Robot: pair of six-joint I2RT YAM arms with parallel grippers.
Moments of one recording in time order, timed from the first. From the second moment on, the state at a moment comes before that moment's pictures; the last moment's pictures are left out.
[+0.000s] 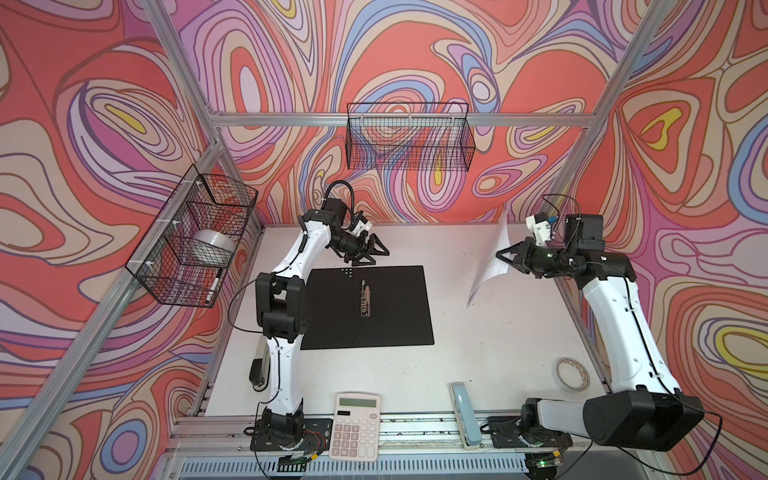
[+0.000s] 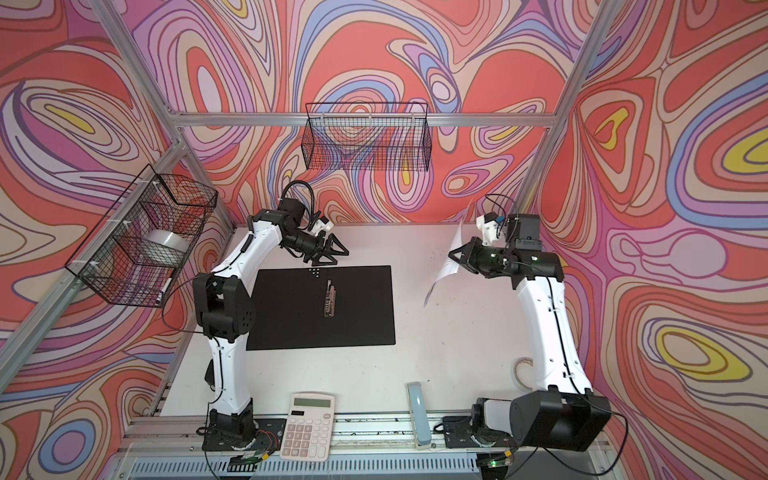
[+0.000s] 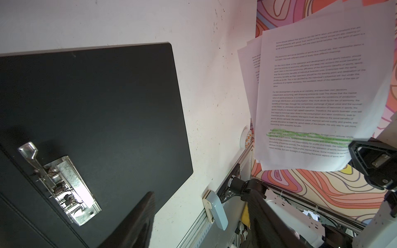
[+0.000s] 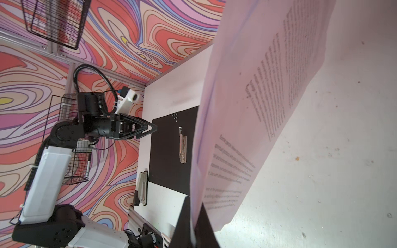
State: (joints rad) left arm -0.20 2.15 2.05 -1.15 0.89 -0.27; right arm -0.12 1.32 1.46 -0.91 -0.75 0.42
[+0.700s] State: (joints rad) left arm -0.09 2.06 2.03 -1.12 0.87 -0.29; right arm 0.26 1.40 1.47 -0.62 -0.79 0.63
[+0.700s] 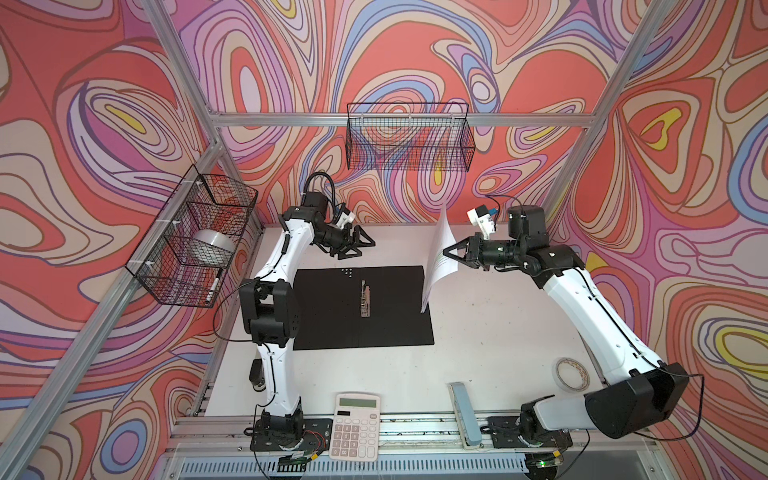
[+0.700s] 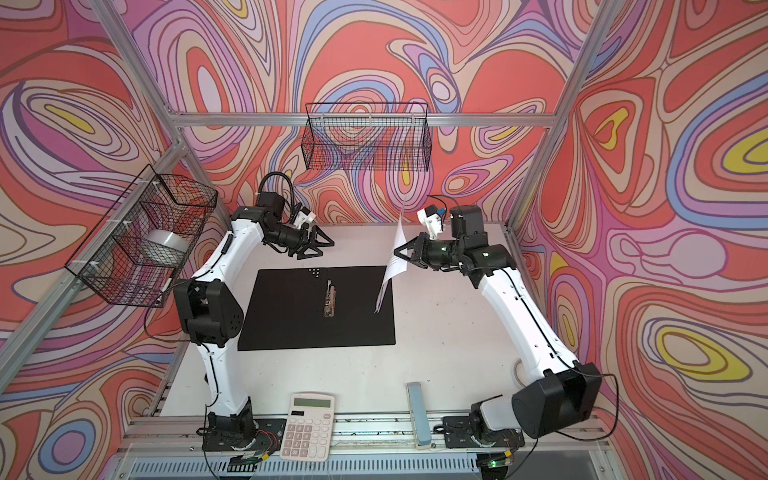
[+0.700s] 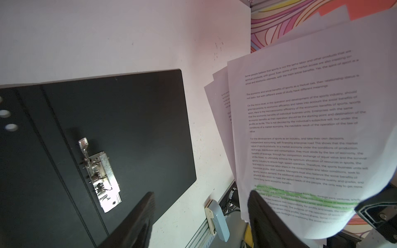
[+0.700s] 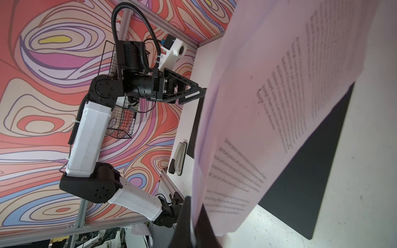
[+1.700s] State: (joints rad) left arm -0.07 2.04 2.01 -1.11 0.85 -0.29; right arm 0.27 1.23 0.70 -0.38 -0.43 0.88
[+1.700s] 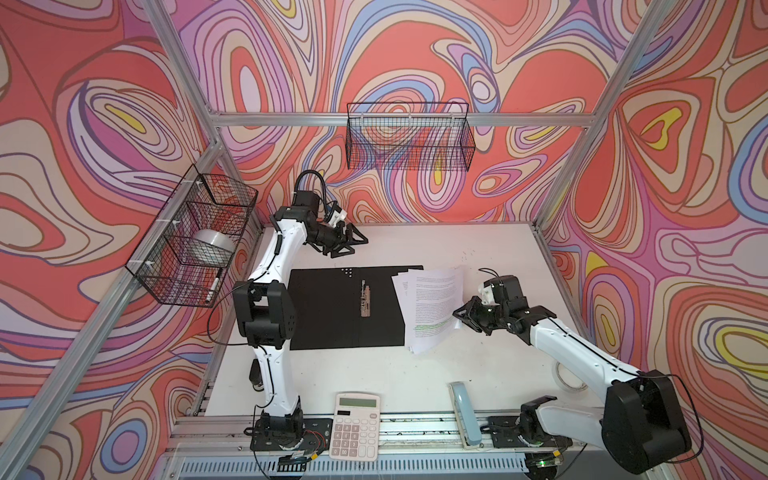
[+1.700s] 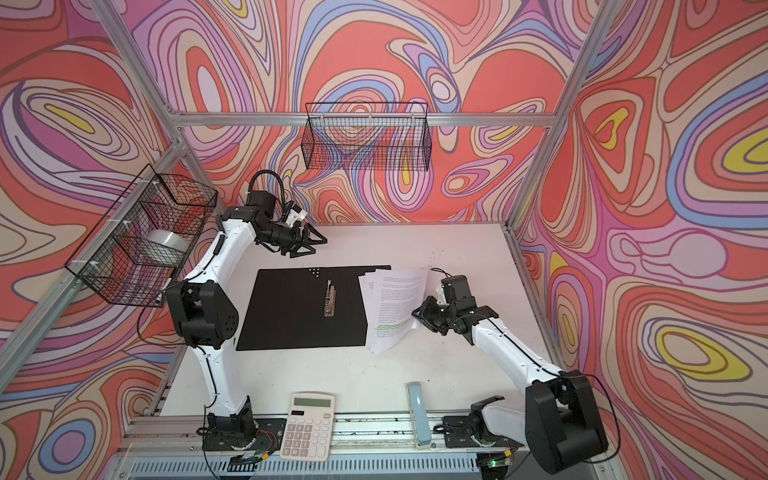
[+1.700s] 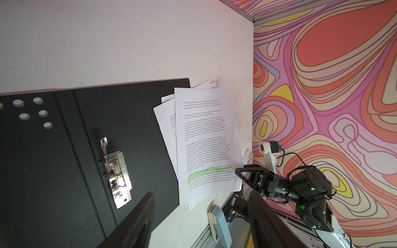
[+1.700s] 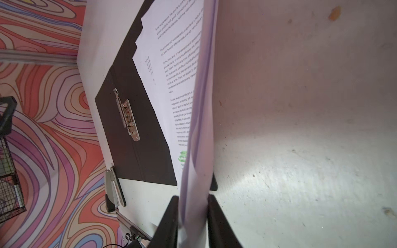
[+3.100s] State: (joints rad) left arm -0.07 2.01 1.94 -1.19 0.81 -0.14; right arm 0.21 1.59 0.91 -0.58 -0.32 0.59
